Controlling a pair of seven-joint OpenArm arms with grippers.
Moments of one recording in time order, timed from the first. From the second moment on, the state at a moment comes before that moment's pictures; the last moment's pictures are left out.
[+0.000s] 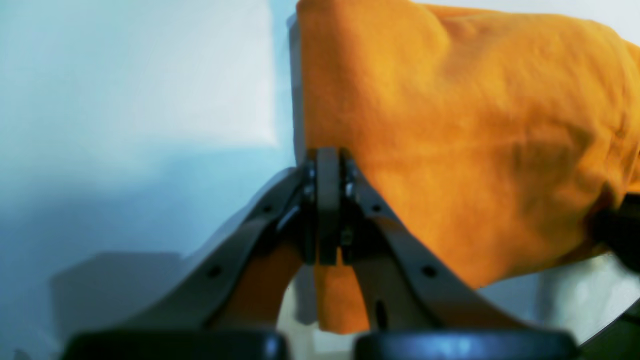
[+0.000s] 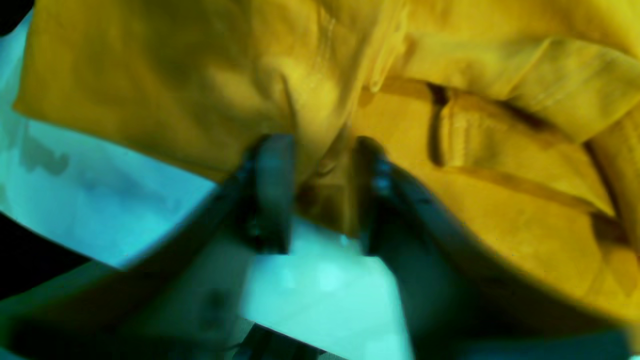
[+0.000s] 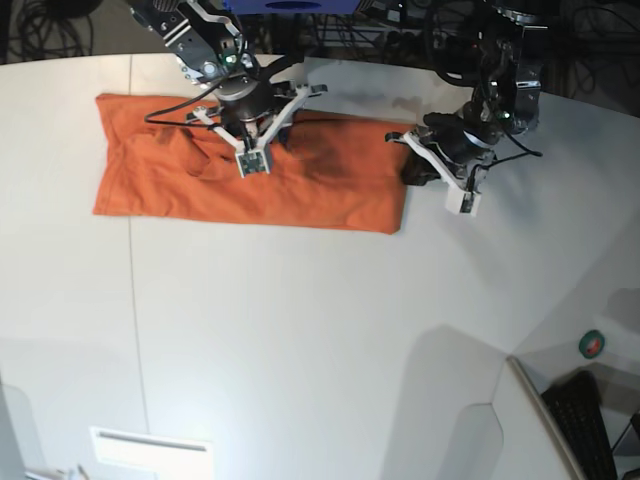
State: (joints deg) left arm 14.4 -13.4 -1.9 77.9 -22.6 -21.1 27.7; right arm -15.4 9.5 -38.8 87.5 18.5 -21.5 -27.4
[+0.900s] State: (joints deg) left arm 15.3 -12.5 -2.8 75.8 -15.7 -21.5 23.0; right arm -16.1 15.9 -39.5 94.2 18.4 -23.1 -35.6
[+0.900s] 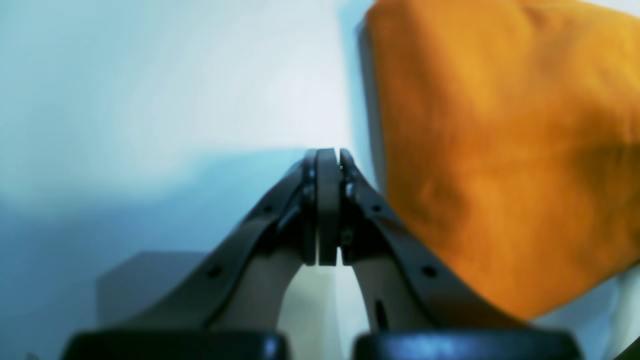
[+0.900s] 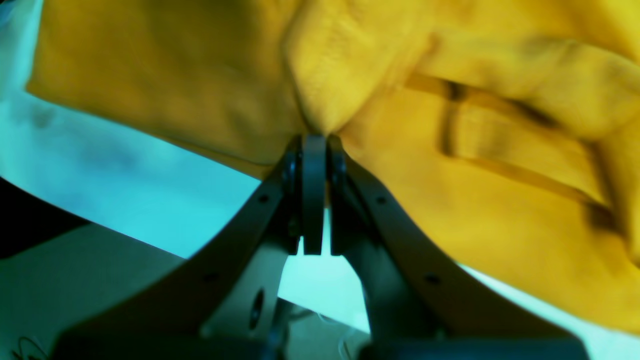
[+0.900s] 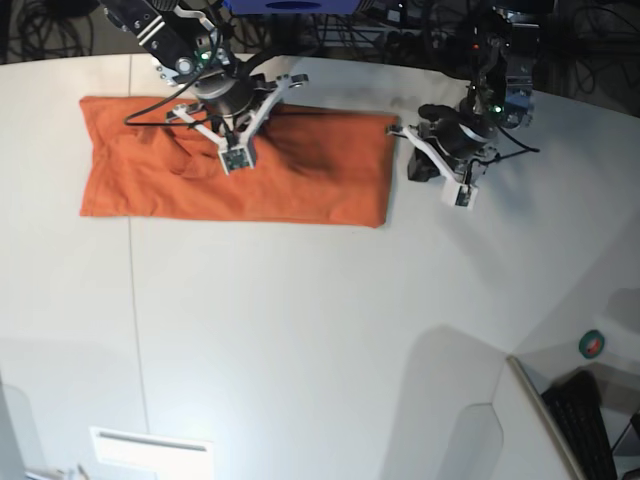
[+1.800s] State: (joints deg) left arm 19.2 -10.4 -4.9 89.6 -25.7 -28.7 27.4; right arm -15.8 22.0 -33.9 97.9 18.8 -39.3 -35.9
